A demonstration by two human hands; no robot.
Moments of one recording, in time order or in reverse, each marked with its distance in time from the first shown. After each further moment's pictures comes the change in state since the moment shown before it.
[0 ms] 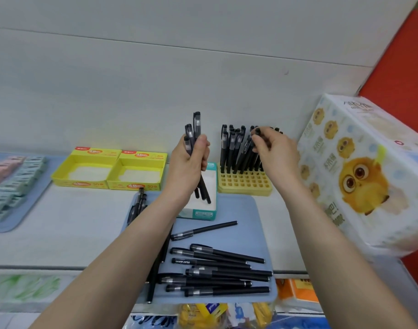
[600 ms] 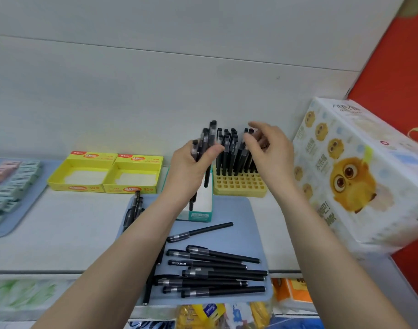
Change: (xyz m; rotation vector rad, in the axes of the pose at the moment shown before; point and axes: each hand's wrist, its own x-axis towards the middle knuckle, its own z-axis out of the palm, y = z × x) left_hand -0.005 0.009 0.006 0.193 -0.071 0.039; right_hand -0.013 -0.017 -0.010 0.004 0.074 -0.076
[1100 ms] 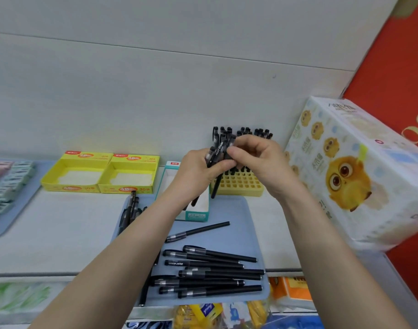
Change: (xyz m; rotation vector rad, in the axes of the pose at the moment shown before) left_hand 0.007 -0.004 0.010 0.203 -0.229 0.002; right_hand -0.014 -0.016 -0.012 0.608 -0.367 0.136
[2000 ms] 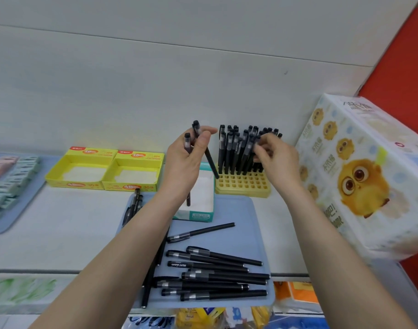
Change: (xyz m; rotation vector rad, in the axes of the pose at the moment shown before) left_hand -0.005 0.005 -0.016 -0.294 0.282 0.038; right_hand 0.026 0.058 -0.024 -0.623 0.301 -0.012
